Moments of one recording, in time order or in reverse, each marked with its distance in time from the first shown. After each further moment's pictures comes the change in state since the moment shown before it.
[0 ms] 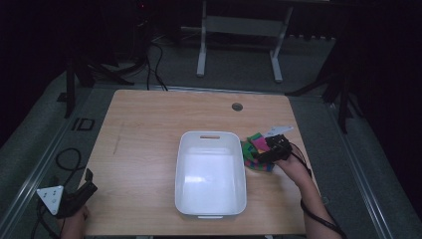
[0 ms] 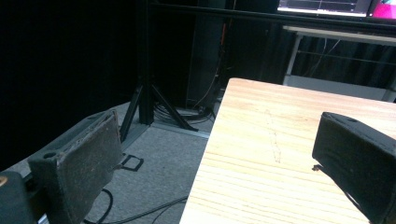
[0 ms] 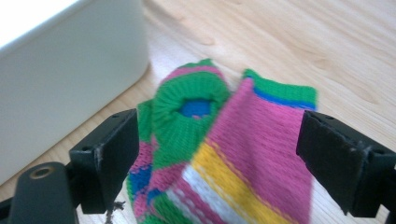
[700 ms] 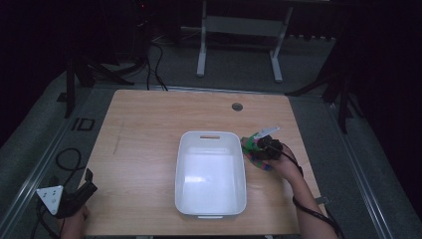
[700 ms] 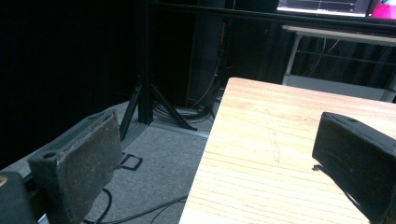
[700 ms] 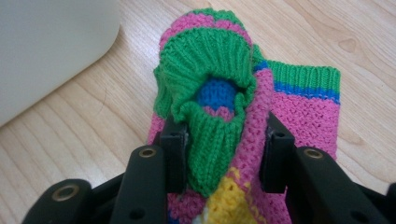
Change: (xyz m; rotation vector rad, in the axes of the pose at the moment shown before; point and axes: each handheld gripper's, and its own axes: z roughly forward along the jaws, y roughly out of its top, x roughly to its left) left arm 0.000 0.000 0.000 0.002 -0.003 -0.001; right arm 0.000 0.000 0.044 0.115 -0.024 -0.063
